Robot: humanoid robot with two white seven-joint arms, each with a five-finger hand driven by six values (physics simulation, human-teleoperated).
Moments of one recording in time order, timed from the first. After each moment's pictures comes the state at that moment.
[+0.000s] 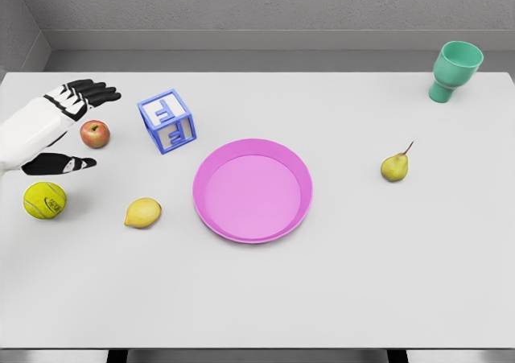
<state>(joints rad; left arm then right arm) -0.08 0.75 -0.02 -1.68 -0.35 -0.61 -0.21 0.02 0.00 -0.28 0.07 0.32 -0.13 -0.20</state>
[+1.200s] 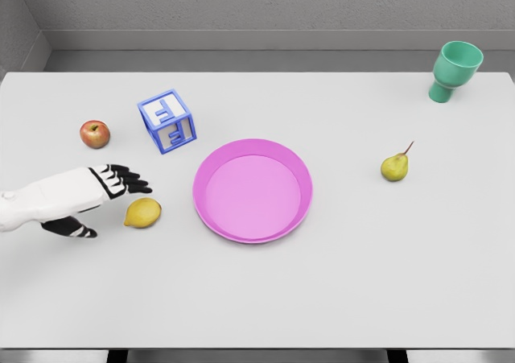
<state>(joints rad) -0.13 1.00 -0.34 -1.68 -0.35 -0.61 -0.35 0.02 0.00 -0.27 0.07 0.32 -0.13 -0.20</state>
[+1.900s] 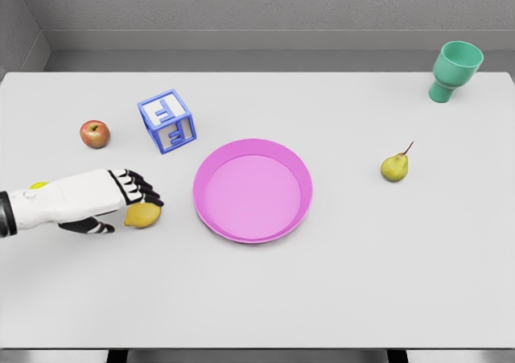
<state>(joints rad) -0.22 0.99 -0.45 -1.70 -0.41 -0.61 -0.36 0.02 0.00 -0.27 0.07 0.32 -0.13 -0.20</state>
